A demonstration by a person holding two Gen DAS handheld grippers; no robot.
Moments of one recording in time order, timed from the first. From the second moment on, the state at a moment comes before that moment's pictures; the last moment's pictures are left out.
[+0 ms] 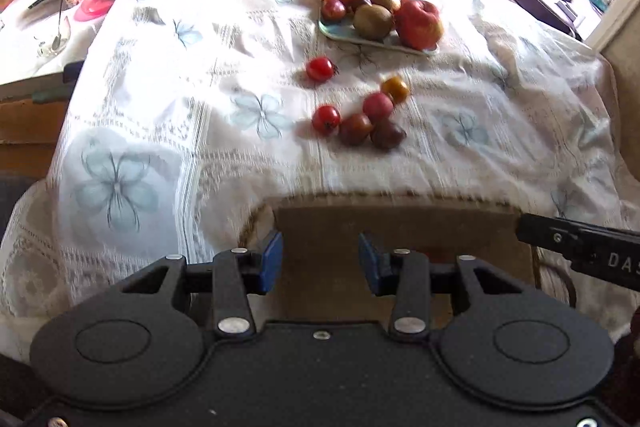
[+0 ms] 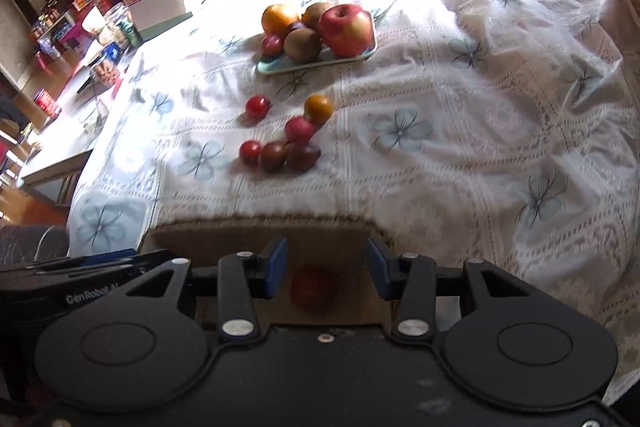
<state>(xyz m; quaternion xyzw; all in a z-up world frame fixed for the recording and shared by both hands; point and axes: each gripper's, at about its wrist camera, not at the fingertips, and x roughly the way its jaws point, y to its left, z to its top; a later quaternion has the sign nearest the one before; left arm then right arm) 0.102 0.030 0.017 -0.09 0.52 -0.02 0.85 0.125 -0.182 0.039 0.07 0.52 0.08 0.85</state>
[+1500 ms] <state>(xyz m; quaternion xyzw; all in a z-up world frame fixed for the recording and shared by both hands) 0.281 0.028 -0.056 -0.13 0.55 0.02 0.82 0.321 -0.133 -0.071 0.11 0.56 -0.02 0.82</state>
